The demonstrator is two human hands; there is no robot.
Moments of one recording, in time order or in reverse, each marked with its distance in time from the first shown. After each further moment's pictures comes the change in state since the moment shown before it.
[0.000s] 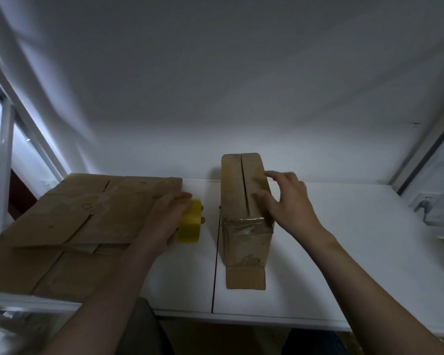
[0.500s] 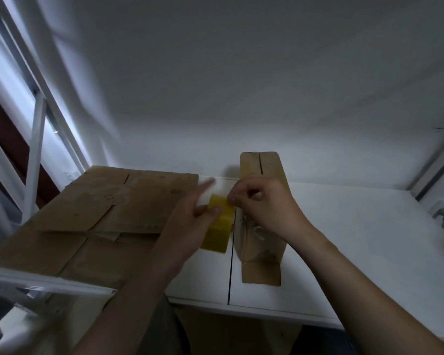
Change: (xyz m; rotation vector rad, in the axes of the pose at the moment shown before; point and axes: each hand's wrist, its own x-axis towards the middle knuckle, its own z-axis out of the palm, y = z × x) left_hand -0.090 0.018 -0.004 0.193 -0.099 0.336; right_hand -0.029 -0.098 0.013 0.346 -0.218 -0.224
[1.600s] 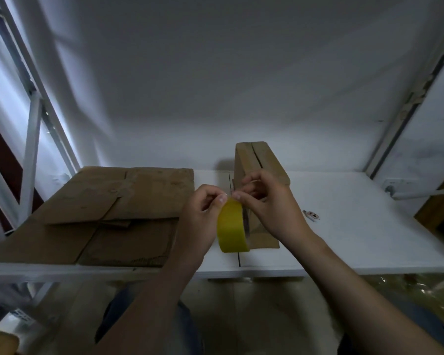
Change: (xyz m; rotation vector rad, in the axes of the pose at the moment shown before) left_hand -0.080 -0.029 -0.033 -0.055 0.103 0.296; right_hand -0.098 -0.063 0.060 0.030 0.263 0.007
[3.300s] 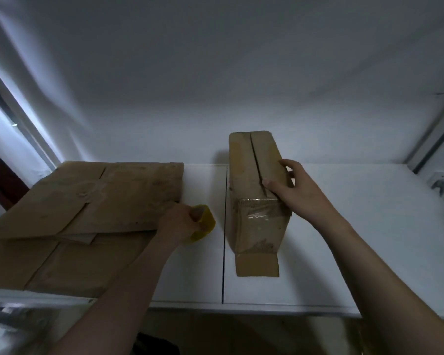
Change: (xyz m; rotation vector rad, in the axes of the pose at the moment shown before) left_hand 0.151 -0.166 0.052 1.000 -0.356 -0.483; right_hand 0.115 0.160 -0.069 -0.129 -0.089 0.451
